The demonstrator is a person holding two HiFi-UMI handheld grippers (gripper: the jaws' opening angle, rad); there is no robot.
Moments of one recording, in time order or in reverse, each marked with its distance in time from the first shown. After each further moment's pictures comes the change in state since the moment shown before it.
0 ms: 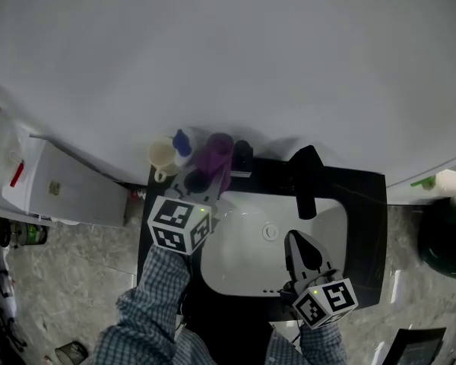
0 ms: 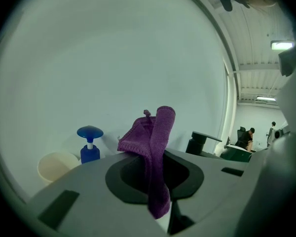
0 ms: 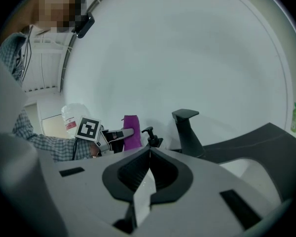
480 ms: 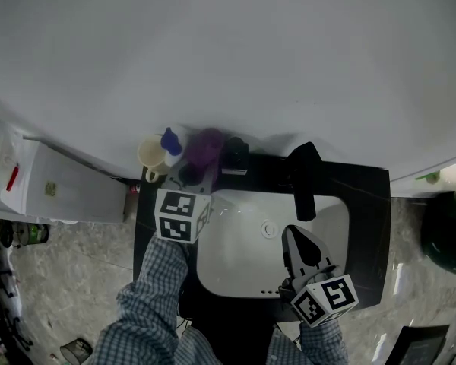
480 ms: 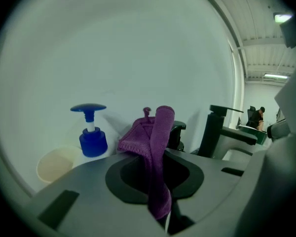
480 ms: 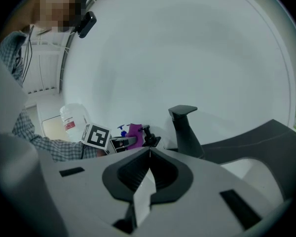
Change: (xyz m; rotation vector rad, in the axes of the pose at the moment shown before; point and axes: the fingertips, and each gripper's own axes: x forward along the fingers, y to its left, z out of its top) left arm 0.032 0.033 -0.041 0.116 0.142 0.126; right arm 0.017 -0.016 -0.003 0.018 0.024 0.013
